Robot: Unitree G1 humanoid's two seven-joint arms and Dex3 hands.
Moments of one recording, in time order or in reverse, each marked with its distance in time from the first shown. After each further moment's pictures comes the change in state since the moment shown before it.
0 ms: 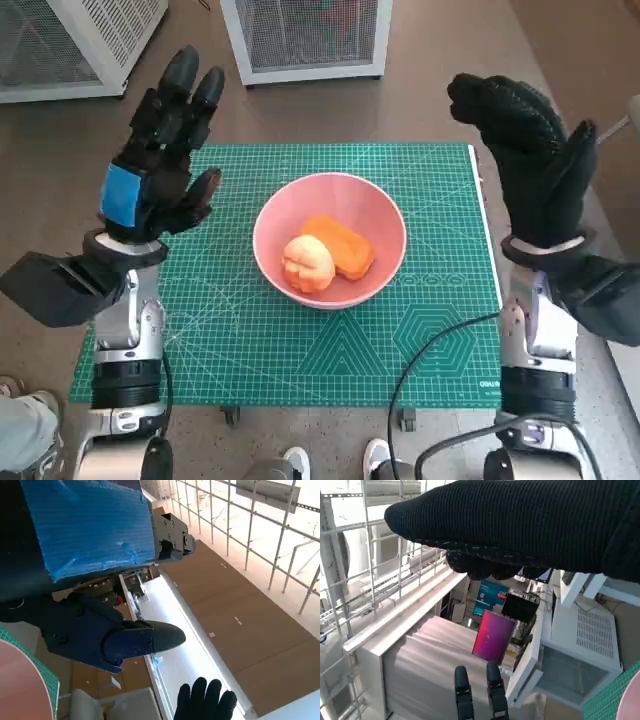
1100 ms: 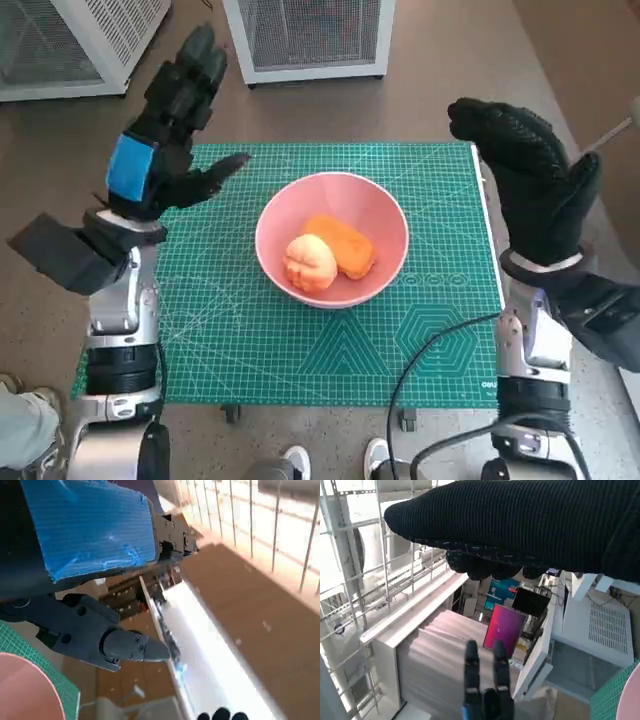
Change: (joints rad) left arm -0.059 0.010 0.000 0.002 0.100 0.102 0.096; right arm 0.041 0.022 -0.002 0.003 0.050 -0.072 0.073
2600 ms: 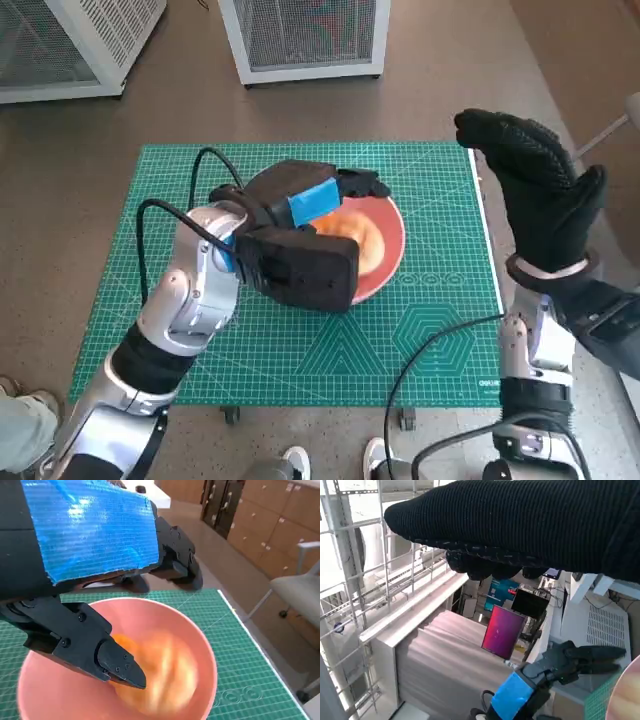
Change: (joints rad) left arm -0.184 0.112 -0.625 -0.298 0.799 0.639 -0.246; right arm 0.017 0.000 -0.030 0.031 0.030 -0.048 0.064
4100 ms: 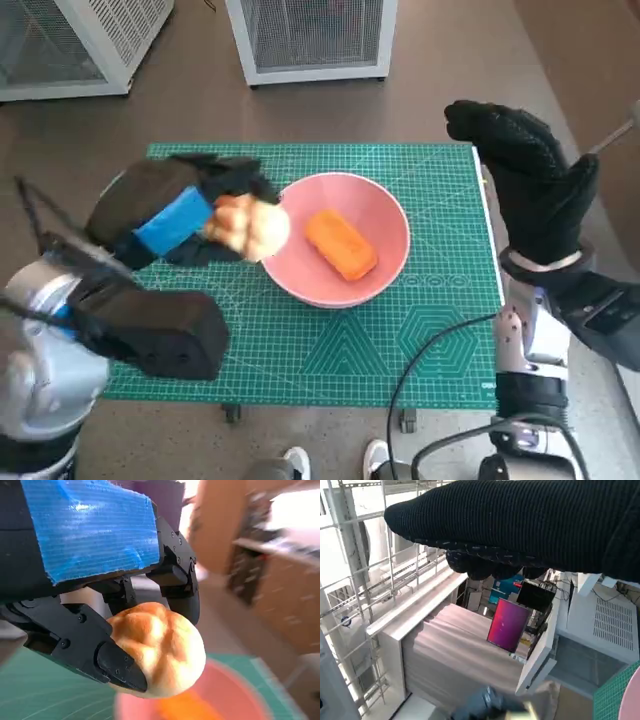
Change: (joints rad) left arm 0.207 0.237 0.238 -0.447 -0.093 0.031 0.083; right arm -0.031 0.007 0.014 0.011 0.001 0.010 -0.003
